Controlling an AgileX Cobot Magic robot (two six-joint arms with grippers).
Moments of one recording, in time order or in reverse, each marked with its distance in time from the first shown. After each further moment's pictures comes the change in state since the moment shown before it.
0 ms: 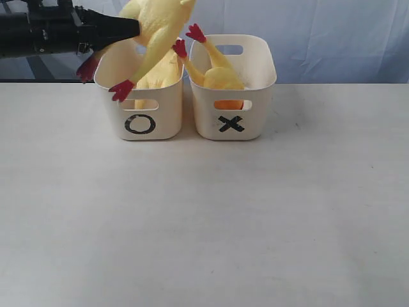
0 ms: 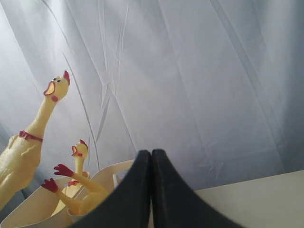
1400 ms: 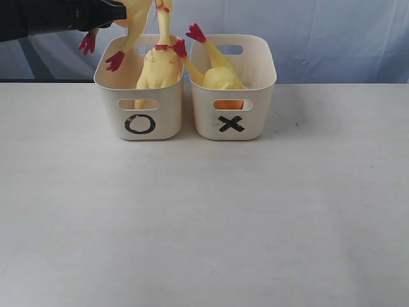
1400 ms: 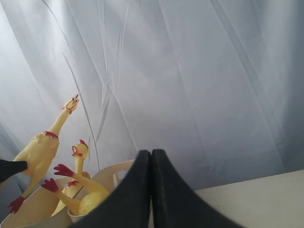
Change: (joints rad) left arm -0.122 0.147 -0.289 -0.021 -0.780 -0.053; right arm 0.000 0.000 0.000 0.000 0.000 0.002
